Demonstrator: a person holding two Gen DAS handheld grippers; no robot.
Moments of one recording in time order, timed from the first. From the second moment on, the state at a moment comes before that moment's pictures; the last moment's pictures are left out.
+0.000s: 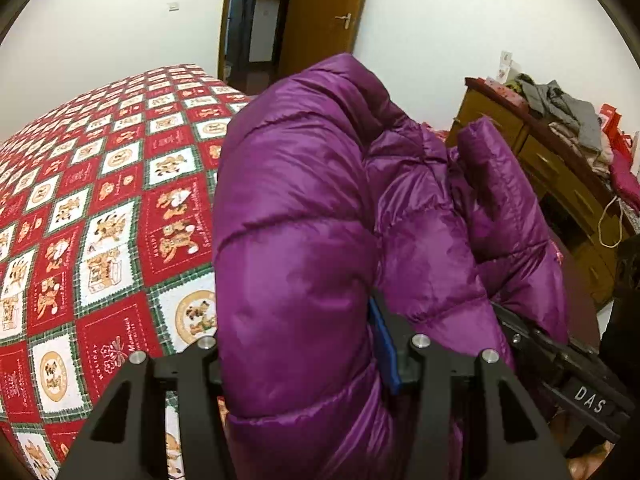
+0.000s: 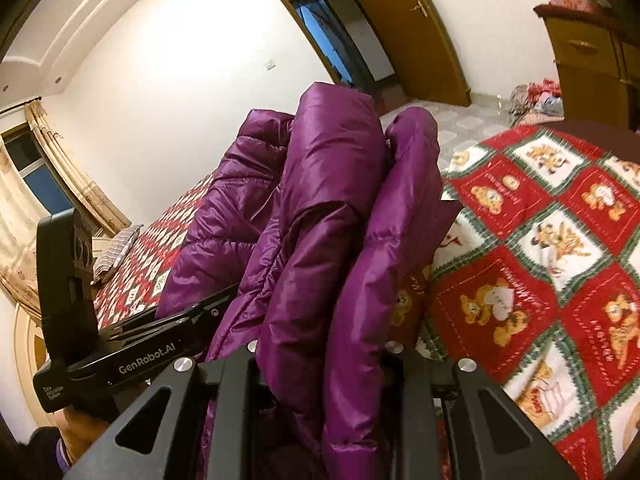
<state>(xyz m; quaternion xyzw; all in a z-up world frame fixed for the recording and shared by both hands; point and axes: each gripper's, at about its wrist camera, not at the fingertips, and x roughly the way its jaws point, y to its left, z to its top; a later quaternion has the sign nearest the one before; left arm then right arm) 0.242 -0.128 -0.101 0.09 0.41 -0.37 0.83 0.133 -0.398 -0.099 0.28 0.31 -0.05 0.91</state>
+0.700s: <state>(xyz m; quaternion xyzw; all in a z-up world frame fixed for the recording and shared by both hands) 0.259 -0.133 -0.129 0.13 0.41 -0.27 0.86 0.204 -0.414 -0.154 0.31 0.36 -0.01 0.88</state>
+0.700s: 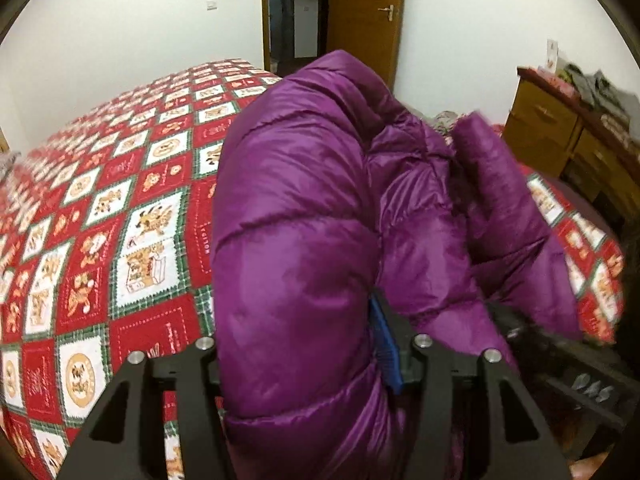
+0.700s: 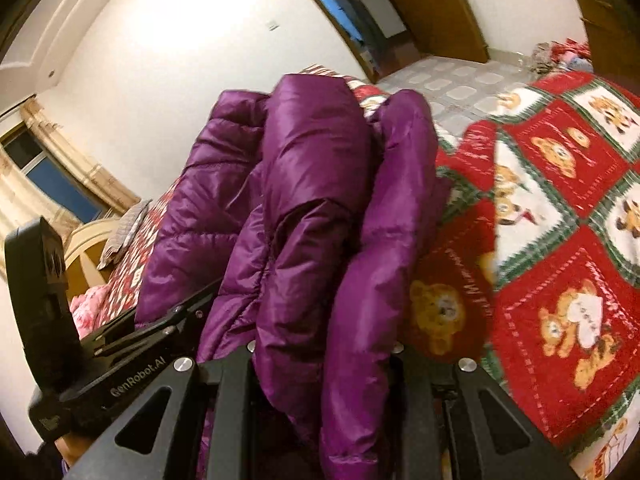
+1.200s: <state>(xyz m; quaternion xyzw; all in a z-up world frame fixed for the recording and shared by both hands) 0.262 -0.133 -0.141 0.13 0.40 -0.25 0.87 0.180 -0.429 -0.073 0.21 0.29 -0.10 0.93</state>
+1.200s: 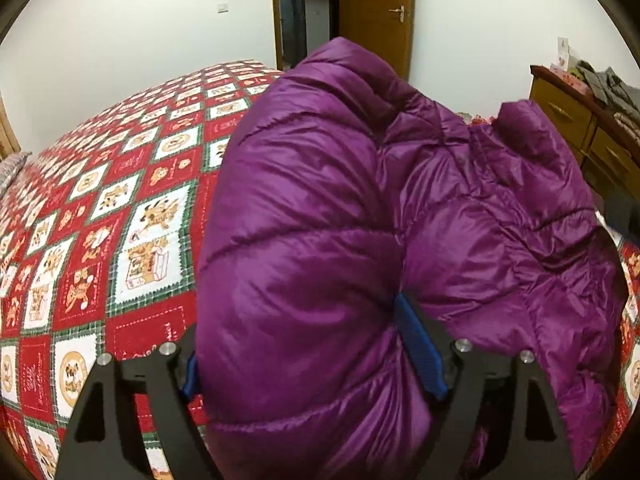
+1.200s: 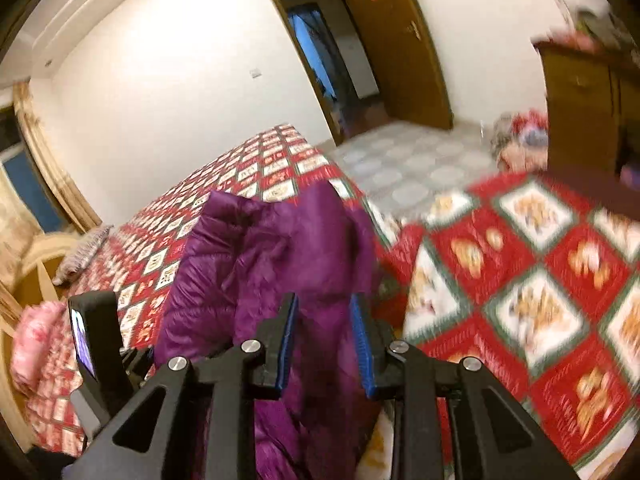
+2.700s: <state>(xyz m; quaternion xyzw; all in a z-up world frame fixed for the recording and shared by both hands) 0.389 -0.201 -0.157 0.12 0.46 -0.21 0.85 0.276 -0.437 -0.145 0.18 0.38 -0.09 0.90</state>
